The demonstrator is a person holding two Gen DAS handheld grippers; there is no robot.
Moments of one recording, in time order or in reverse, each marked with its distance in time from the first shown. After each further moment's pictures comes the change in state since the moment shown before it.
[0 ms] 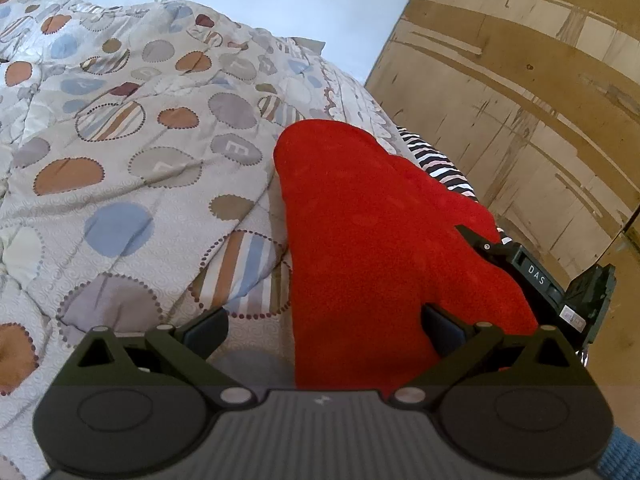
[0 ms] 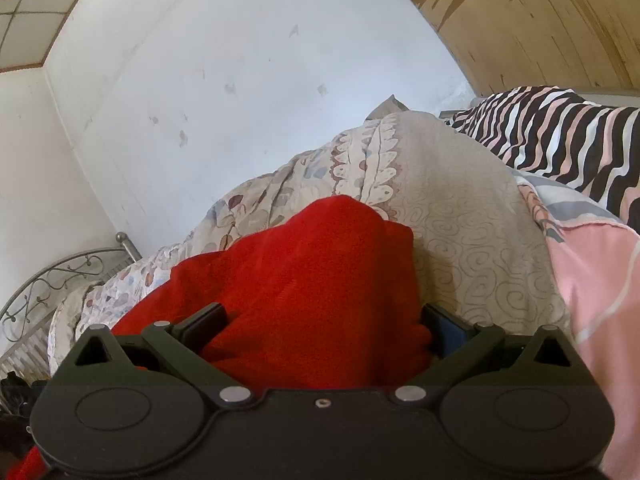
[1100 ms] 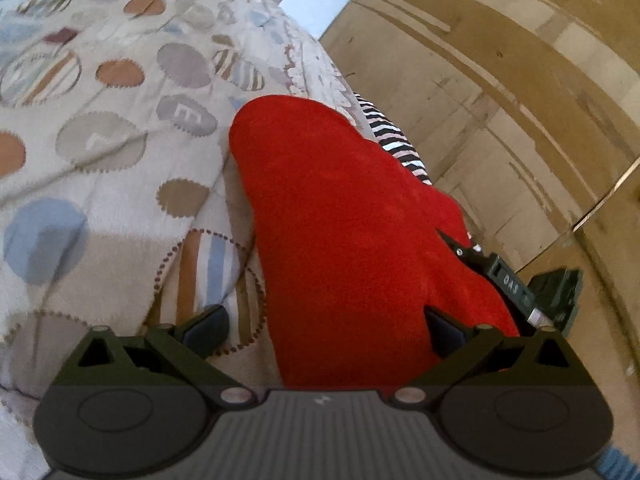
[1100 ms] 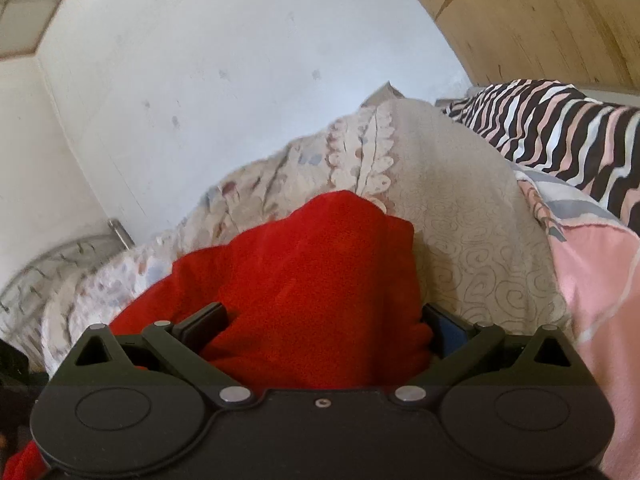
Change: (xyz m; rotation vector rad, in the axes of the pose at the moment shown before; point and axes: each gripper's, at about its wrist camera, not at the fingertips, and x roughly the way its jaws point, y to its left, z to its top) left arm 0.040 0.027 0.027 -0.024 0.145 -0.237; right arm 0.006 0.015 0.009 -0.033 0.082 -0.057
